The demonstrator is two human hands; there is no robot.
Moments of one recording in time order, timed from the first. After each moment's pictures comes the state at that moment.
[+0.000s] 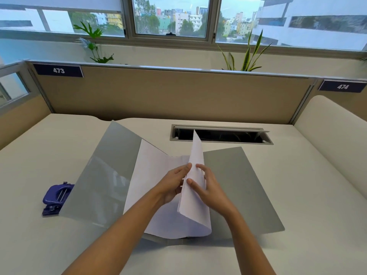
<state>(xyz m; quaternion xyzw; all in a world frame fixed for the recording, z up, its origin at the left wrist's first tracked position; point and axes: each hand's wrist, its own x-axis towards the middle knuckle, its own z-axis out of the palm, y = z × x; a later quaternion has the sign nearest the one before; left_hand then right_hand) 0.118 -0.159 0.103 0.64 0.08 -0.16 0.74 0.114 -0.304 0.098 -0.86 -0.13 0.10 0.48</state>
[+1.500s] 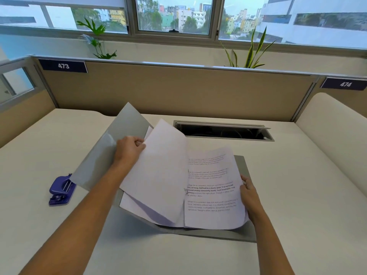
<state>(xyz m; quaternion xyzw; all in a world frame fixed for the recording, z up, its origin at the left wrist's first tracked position) 0.109 -0.069 0.169 0.90 0.22 0.15 0.34 0.119 -0.388 0.064 -0.80 0.10 0.06 0.59</state>
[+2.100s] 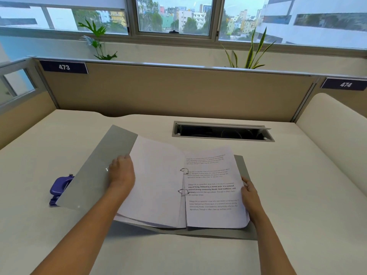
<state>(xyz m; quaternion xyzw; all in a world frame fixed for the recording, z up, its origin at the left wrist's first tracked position) 0.097 -0.051 0.101 0.96 0.26 0.07 0.04 0.127 -0.395 0.048 -0.78 0.11 0.04 0.61</state>
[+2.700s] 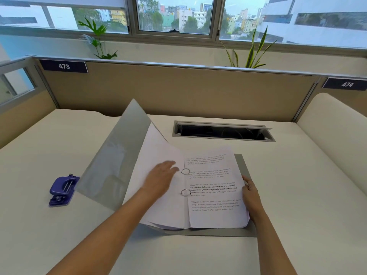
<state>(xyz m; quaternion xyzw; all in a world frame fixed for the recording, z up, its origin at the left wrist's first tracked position) 0.111 -0.118 0.078 0.99 -0.09 0.03 0.05 0.138 -0.399 0.036 -0.78 0.11 0.03 0.61</state>
